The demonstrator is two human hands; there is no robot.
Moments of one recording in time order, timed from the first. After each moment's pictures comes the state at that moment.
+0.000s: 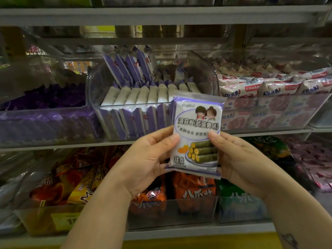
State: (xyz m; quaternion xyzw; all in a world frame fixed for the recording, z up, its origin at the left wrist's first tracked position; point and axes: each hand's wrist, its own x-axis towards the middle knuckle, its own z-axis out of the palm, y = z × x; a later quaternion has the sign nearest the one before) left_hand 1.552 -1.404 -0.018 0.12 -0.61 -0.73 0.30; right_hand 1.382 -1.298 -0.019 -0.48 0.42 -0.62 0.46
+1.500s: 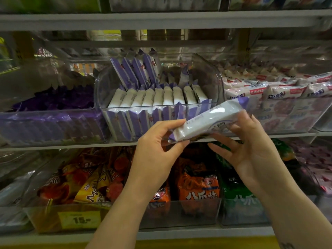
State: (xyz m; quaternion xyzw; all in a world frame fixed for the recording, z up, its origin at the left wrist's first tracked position) left_hand 1.543 -1.399 -0.027 0.15 -0.78 -0.27 0.54; right_hand 1.387 -1.299 -0.014 -0.41 0.36 -0.79 0.28
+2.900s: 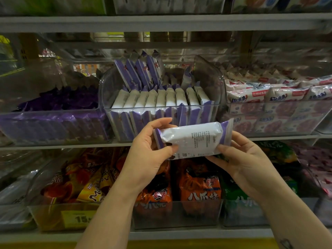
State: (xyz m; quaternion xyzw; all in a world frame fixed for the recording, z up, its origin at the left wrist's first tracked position) left_hand 1.554 -1.423 -0.035 0.11 -0.72 -0.46 0.51; right_hand 1.376 -1.304 -0.034 -0.42 0.39 -0.73 0.37
